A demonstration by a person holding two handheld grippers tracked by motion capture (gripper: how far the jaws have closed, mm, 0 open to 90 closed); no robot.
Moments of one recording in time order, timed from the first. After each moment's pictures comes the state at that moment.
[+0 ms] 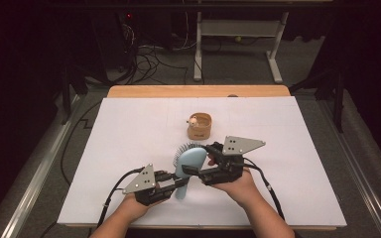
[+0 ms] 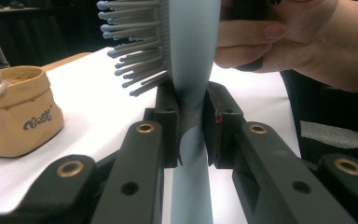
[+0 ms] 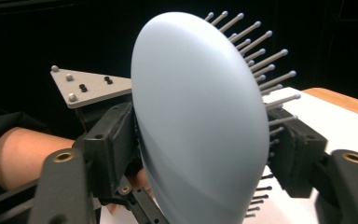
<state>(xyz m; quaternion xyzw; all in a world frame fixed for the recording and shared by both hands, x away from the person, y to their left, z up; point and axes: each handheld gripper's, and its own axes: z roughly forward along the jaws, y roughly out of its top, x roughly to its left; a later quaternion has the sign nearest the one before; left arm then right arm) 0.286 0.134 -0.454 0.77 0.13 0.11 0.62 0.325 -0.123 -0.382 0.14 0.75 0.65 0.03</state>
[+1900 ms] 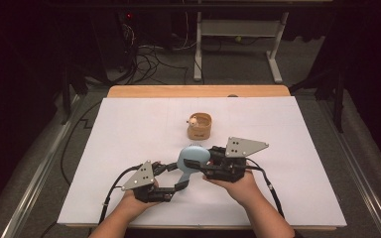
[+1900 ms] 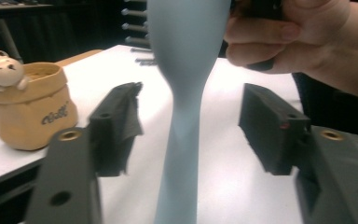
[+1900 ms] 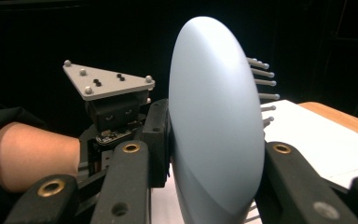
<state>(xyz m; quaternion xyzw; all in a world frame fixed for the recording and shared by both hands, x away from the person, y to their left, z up) 0.291 0.139 -0.451 0.76 0.15 0.12 0.62 0.324 -0.128 -0.381 0.11 0.74 0.66 0.06</state>
